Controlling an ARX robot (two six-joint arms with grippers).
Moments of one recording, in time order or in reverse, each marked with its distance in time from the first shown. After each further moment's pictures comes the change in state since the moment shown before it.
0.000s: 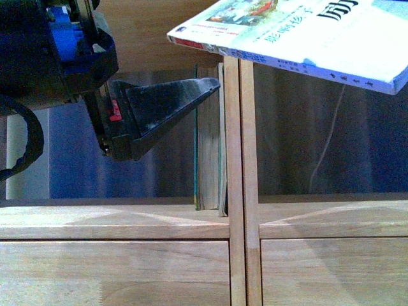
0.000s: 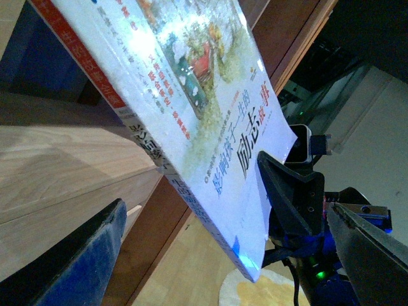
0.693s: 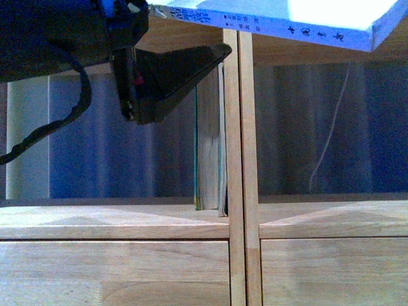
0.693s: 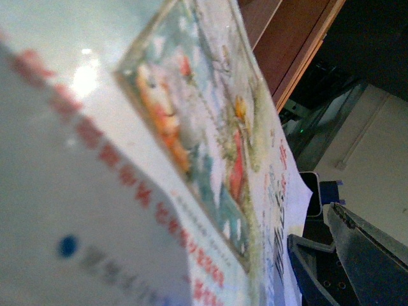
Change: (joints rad) left arm -0.044 0.045 0.102 0.002 -0.090 -0.008; right arm 0.110 0.005 0.005 -0.002 -0.002 0.047
